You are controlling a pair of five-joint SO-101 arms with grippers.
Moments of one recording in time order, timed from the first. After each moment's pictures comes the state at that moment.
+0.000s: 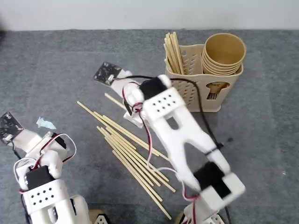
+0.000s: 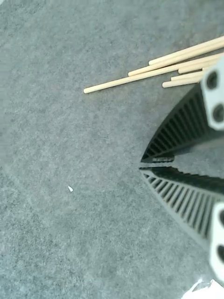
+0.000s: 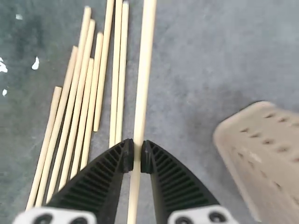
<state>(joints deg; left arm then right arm) -27.5 -65.3 71.6 55.7 28.2 -34.8 3.7 -9.1 83.1 27.2</state>
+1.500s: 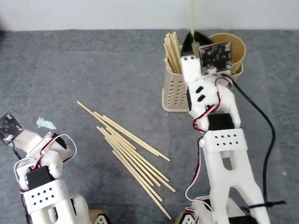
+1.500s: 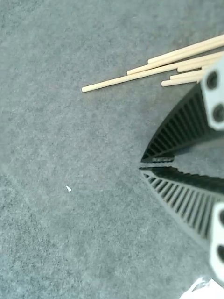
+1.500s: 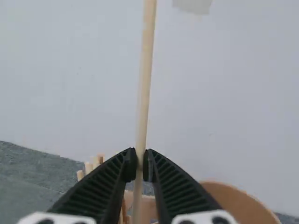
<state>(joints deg) -27.5 -65.3 72.2 55.3 28.3 -9.7 -29.9 38.2 0.6 10.0</state>
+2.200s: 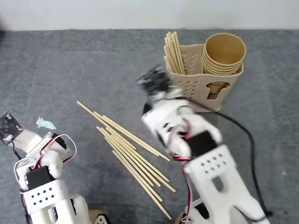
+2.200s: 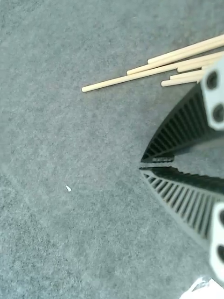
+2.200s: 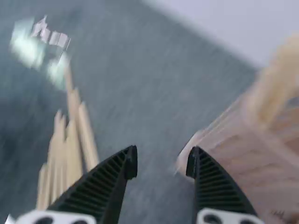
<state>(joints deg) -27.5 -65.3 72.2 55.3 28.3 -31.9 -38.1 35.7 54.0 13.5</state>
